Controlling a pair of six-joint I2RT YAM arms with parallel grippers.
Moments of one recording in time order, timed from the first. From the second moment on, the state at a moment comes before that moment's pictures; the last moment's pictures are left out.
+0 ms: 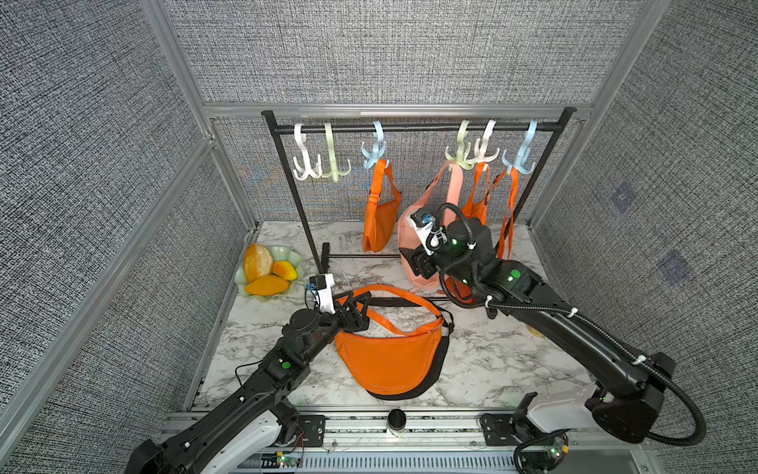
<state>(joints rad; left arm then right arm) -0.67 0.76 0.41 0.26 0.03 -0.65 0.80 1.38 1.49 -0.47 0.18 -0.14</state>
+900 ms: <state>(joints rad) -0.19 1.13 0.79 0.19 -0.06 -0.44 0.98 1.29 1.15 -0.46 0.17 0.02</state>
